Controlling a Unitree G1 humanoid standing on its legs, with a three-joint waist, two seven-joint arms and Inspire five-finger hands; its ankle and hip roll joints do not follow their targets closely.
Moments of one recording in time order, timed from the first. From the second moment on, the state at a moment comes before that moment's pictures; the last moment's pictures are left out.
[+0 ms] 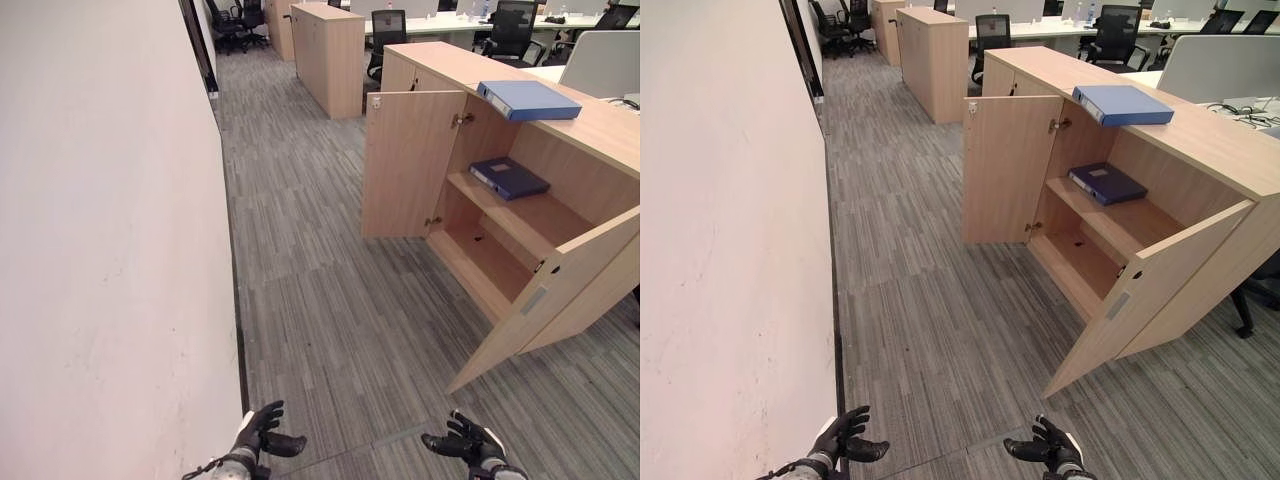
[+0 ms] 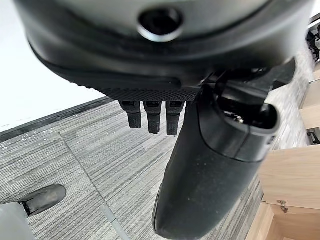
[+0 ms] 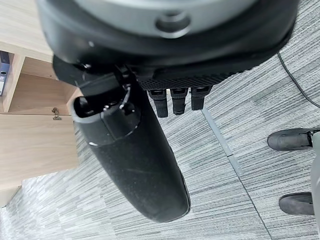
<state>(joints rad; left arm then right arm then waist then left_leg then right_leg) 0.07 0.23 -0.23 0.86 -0.08 -0.09 0.05 0.08 -0.28 0.14 0.94 0.41 -0.10 0.02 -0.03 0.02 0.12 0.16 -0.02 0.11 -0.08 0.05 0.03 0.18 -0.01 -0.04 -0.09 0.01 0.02</state>
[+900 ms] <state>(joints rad) 0.10 0.24 -0.23 0.86 -0.11 -0.09 0.03 0.12 -0.28 0.14 0.97 0.42 -0.09 0.04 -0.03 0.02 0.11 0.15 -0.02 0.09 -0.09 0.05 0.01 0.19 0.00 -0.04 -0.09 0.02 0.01</state>
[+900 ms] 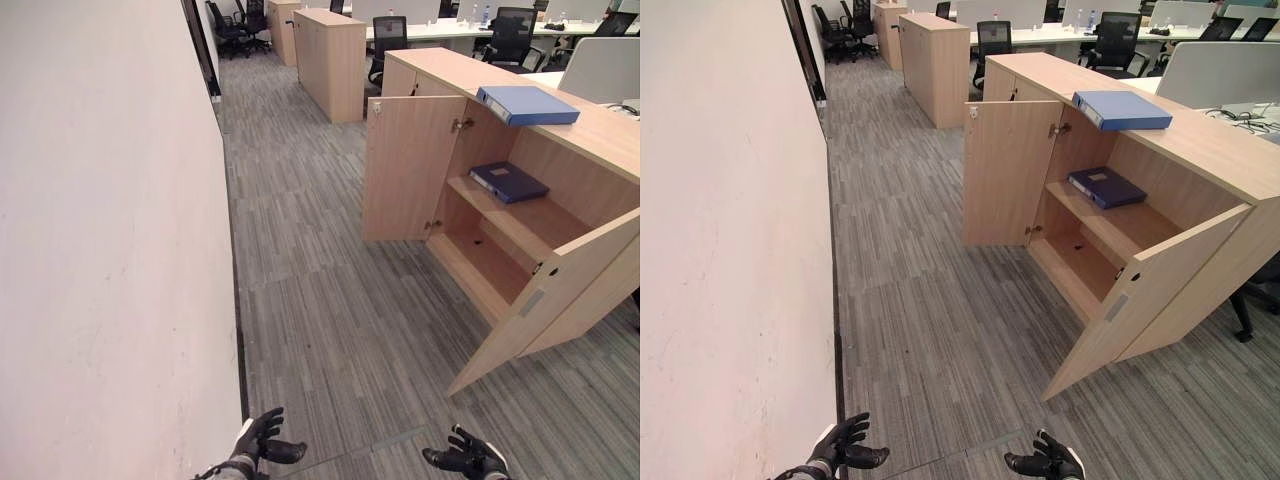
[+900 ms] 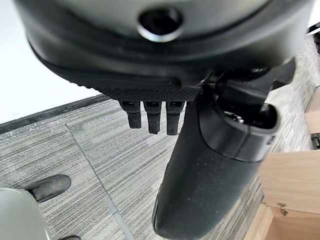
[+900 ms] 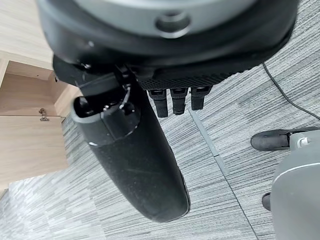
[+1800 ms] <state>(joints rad) 0.01 0.33 -0.23 0.88 -0.17 -0.11 0.04 0.03 -0.23 0.12 1.11 0.45 -0.06 0.03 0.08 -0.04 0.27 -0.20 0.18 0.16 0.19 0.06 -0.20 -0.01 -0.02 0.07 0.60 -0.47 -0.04</state>
